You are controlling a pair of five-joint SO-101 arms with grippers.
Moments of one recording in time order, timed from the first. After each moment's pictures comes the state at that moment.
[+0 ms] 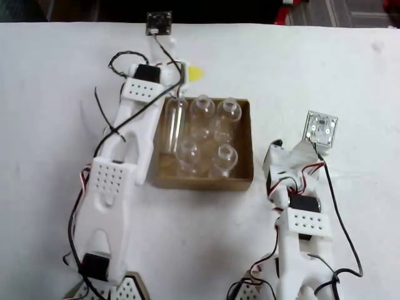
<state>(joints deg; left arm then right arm) 6.2 60.4 -61.6 61.5 15.4 4.7 -46.0 73.2 17.1 -5.4</state>
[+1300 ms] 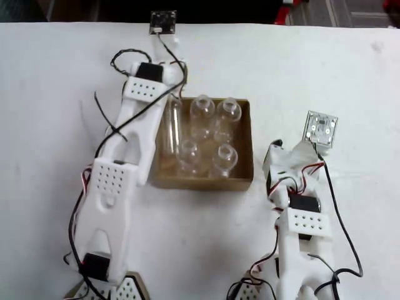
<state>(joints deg) 7.3 58.5 -63.0 66.8 15.3 4.7 -46.0 73.2 17.1 -5.4</state>
